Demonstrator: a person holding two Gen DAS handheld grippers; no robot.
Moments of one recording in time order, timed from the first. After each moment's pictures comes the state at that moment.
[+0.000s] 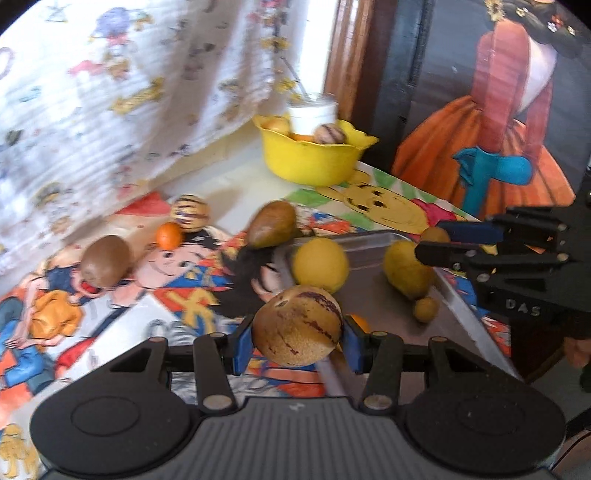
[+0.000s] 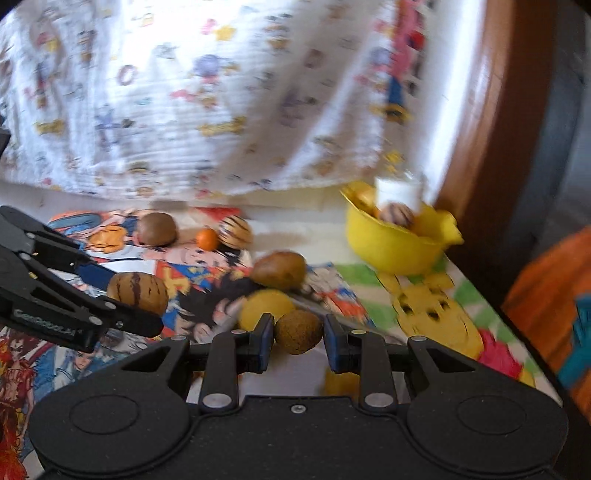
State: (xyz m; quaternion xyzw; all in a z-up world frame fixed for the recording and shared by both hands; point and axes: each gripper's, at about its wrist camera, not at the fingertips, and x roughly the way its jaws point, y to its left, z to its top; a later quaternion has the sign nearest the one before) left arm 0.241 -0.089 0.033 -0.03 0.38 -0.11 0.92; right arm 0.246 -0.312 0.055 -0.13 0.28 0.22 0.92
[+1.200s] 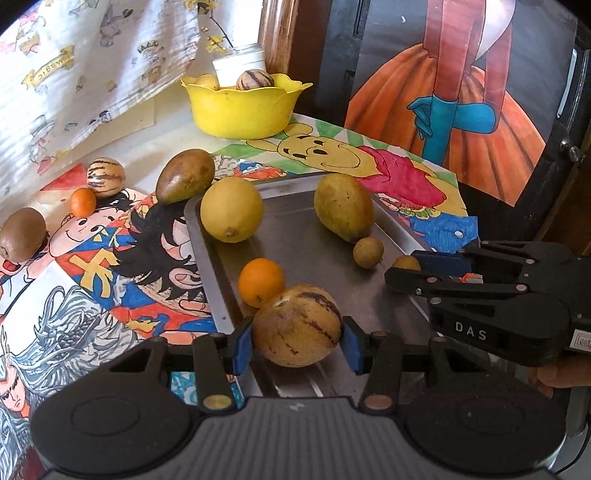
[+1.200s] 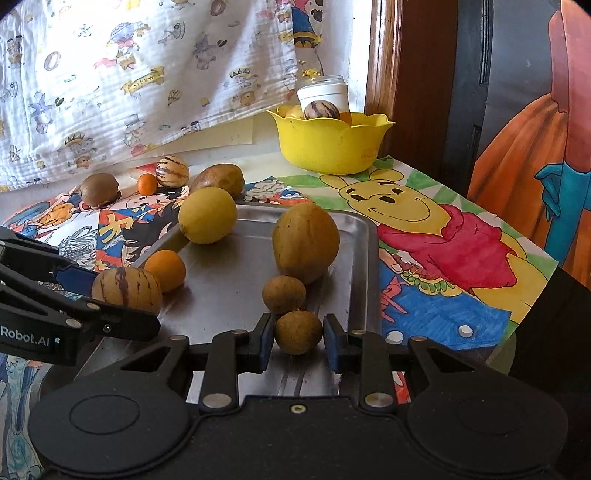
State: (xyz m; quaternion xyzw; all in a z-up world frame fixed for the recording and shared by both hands) left arm 0.234 -0.148 -0.015 0.00 0.40 -0.17 0.90; right arm 0.219 -0.358 -0.026 -0.05 0.33 0.14 0.93
